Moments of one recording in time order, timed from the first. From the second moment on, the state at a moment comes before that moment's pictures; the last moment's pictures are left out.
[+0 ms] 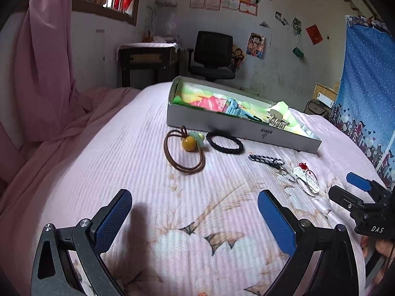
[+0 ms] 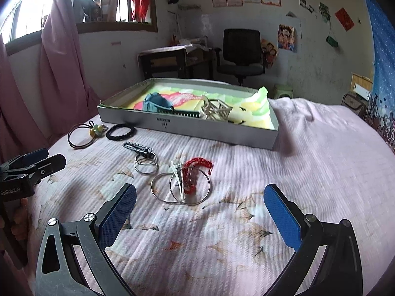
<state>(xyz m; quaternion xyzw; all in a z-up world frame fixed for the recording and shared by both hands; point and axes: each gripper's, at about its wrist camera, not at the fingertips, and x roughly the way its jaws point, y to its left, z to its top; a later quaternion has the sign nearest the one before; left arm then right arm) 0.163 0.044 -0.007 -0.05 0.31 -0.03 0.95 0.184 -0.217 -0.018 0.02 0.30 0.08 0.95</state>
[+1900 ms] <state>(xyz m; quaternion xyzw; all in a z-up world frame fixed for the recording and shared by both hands) 0.181 0.020 0.006 -0.06 0.28 -0.15 0.95 0.210 -0.208 -0.029 0.06 0.32 0.13 0.94</state>
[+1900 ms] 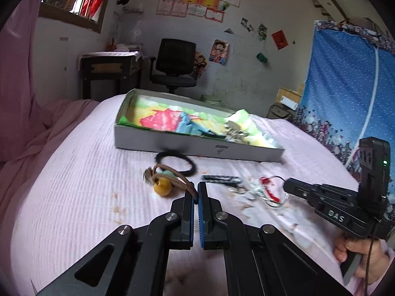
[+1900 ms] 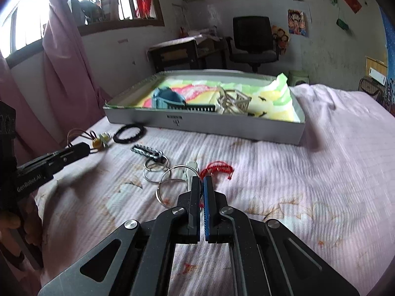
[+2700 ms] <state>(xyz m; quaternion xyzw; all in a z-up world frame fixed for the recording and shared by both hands) 0.217 -0.011 0.084 -0.07 0.24 -0.22 0.94 0.216 -0.212 0.055 0.07 0.17 0.18 0.97</state>
